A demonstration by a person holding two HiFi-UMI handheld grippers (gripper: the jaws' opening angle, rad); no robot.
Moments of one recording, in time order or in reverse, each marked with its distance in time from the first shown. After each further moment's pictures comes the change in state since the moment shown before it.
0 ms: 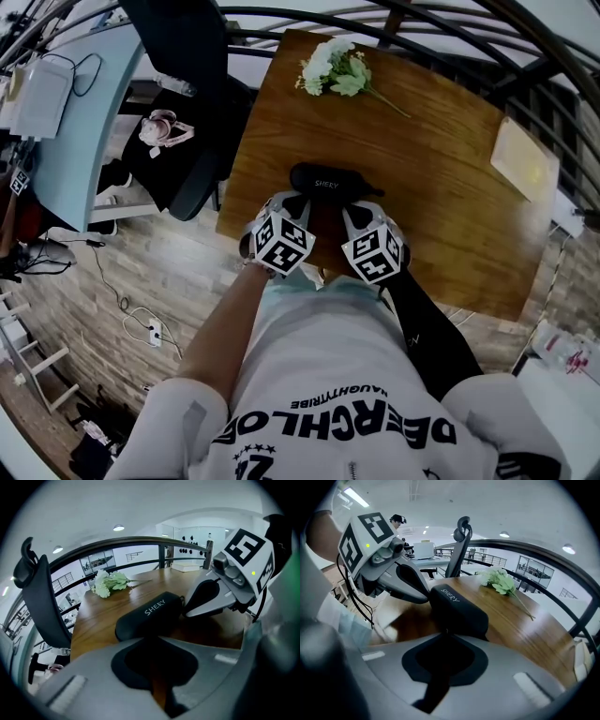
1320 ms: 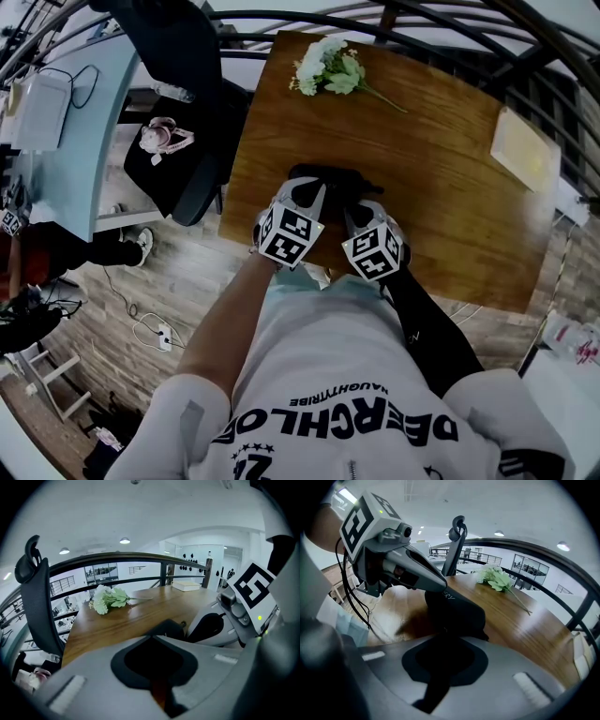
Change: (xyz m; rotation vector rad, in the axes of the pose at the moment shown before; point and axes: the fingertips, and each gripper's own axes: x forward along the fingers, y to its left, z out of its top) left arm 0.001 0.003 0.054 -0.066 -0.188 -0.035; right arm 0.002 -0.001 -0.005 0.041 0.003 -0.034
